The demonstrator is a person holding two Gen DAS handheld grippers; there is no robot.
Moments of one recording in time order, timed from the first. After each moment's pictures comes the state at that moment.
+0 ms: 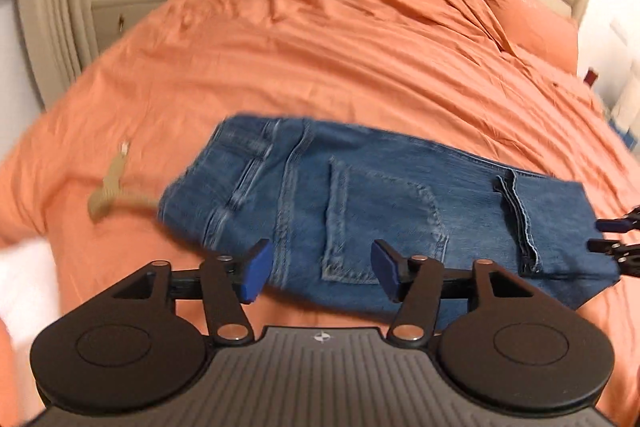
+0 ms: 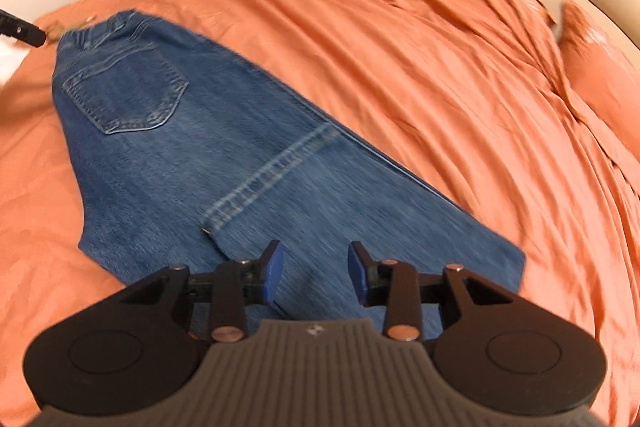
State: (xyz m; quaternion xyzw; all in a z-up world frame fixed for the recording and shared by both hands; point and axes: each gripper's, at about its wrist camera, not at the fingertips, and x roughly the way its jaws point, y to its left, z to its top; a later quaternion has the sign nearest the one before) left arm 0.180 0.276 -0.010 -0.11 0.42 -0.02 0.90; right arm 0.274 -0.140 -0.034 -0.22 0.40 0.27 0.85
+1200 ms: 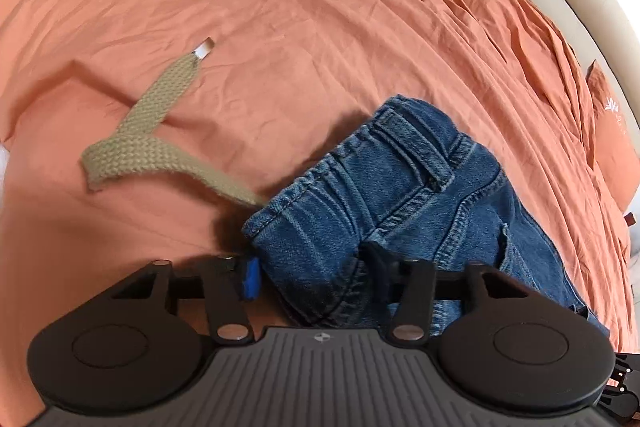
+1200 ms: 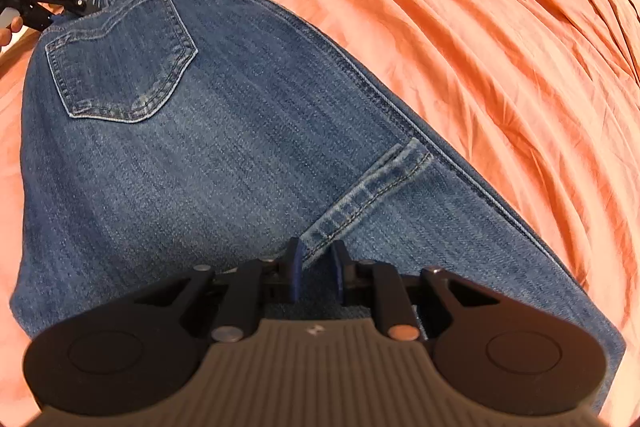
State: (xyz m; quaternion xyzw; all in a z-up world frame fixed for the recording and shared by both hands) left arm 0.245 0.375 -0.114 -0.31 0.42 0.08 0.85; right arm 0.356 -0.070 -0.118 -0.23 0.45 0.34 0.80
